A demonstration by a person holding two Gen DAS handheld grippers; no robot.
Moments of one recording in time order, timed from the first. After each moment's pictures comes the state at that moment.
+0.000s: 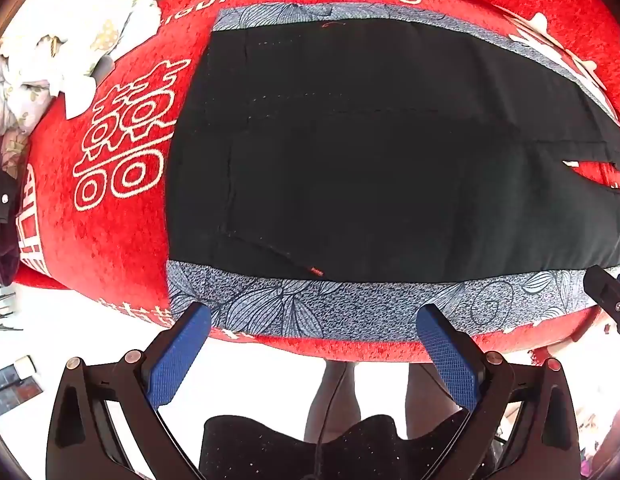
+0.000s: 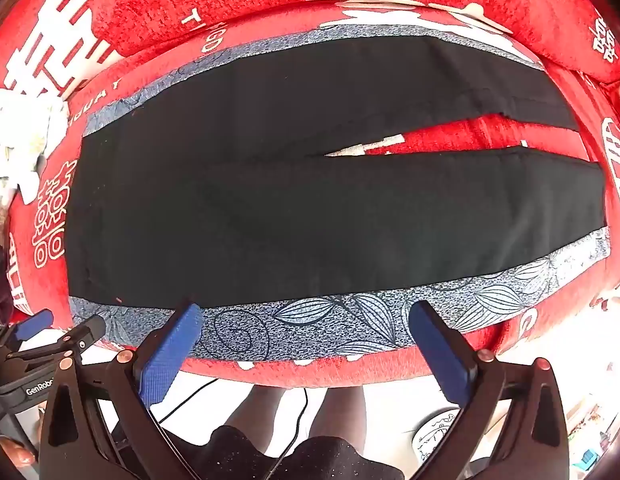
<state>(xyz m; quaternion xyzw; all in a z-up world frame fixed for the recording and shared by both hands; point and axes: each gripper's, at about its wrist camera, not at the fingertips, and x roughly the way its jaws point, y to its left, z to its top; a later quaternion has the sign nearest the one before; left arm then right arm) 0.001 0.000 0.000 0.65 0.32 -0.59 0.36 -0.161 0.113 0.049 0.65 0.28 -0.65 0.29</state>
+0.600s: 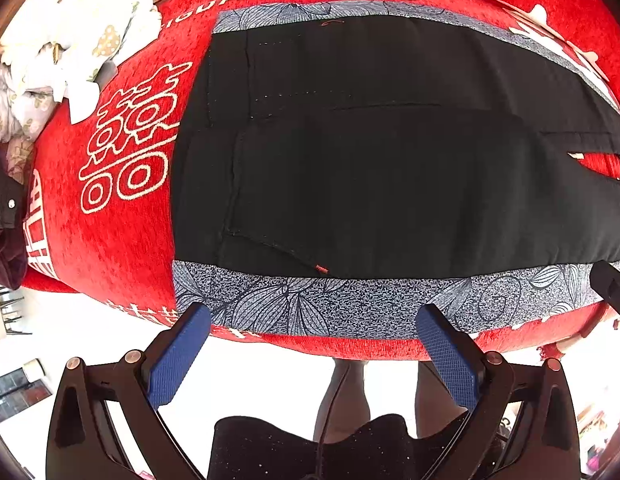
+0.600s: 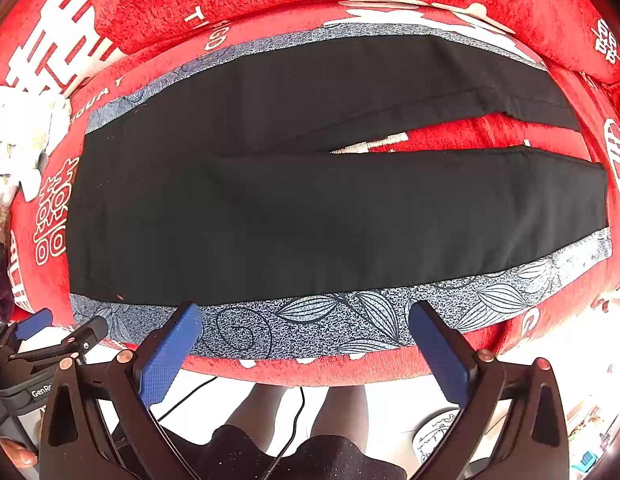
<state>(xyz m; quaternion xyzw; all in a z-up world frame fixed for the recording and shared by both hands) -0.001 0.006 -0.001 0.66 0.30 -0.59 0.37 -0.160 0.116 0.045 0.65 0.28 -0.65 0.29</state>
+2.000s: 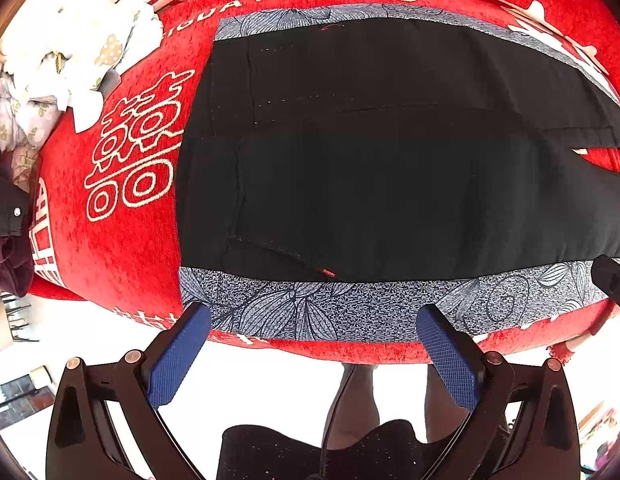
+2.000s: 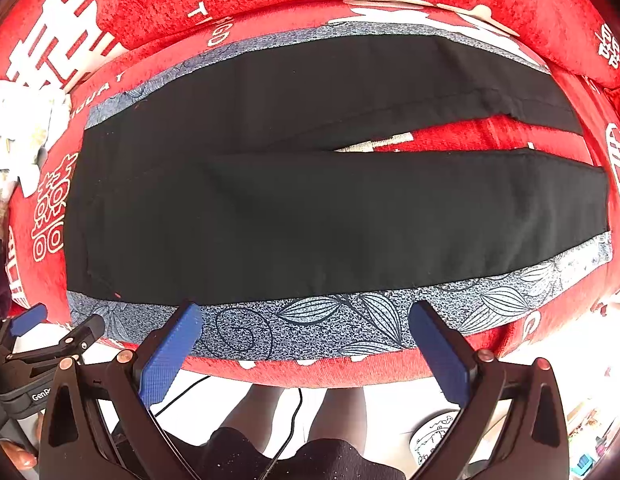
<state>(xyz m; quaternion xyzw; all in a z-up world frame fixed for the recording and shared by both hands) 0.000 0.004 -0.001 0.66 0.30 -0.60 0.35 -0.158 0.117 0.040 0.65 0.28 -0.64 0.29</state>
